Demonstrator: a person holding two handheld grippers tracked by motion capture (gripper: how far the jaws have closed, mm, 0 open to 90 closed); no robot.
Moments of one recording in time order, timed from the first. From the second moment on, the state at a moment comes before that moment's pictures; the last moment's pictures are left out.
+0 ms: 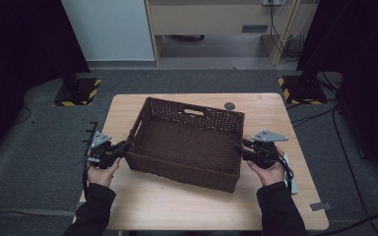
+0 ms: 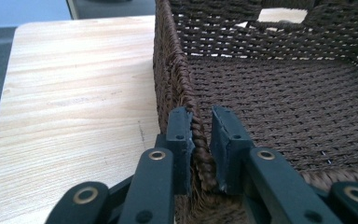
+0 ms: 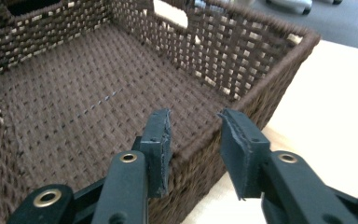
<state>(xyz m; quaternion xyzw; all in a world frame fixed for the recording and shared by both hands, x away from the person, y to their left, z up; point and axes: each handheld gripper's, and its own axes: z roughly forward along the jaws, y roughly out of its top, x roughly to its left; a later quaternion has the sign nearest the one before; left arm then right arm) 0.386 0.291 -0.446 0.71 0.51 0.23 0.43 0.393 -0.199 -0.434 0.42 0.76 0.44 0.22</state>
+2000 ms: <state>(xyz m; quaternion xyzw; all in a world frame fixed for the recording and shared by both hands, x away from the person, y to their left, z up) 0.379 0.246 -0.443 0.73 0.47 0.22 0.45 0.391 -0.212 -0.440 0.44 0.74 0.44 0.23</state>
